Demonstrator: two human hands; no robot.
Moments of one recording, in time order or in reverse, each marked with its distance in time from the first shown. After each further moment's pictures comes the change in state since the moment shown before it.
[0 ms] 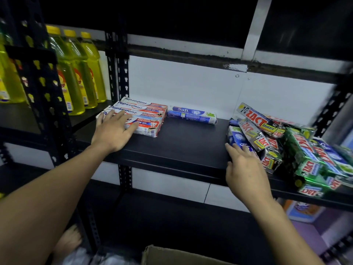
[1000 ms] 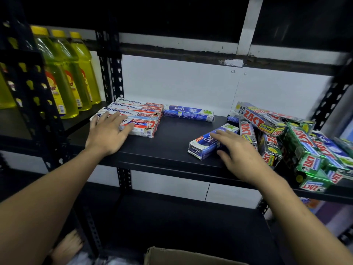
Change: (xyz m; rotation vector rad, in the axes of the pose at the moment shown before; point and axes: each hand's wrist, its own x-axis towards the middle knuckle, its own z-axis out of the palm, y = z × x) left_hand 0.002 -0.003 0.004 0.011 0.028 0.018; right_hand 0.043 0.022 0.003 0.232 -0.080 -0.322
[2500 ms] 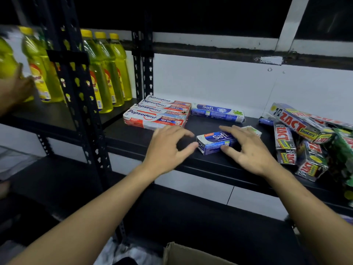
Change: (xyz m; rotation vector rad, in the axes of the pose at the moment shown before) left_hand -0.069 0.081 -0.009 -0.446 0.221 0.355; right_hand 0.046 -0.011 0.030 0.196 -0.026 -0.042
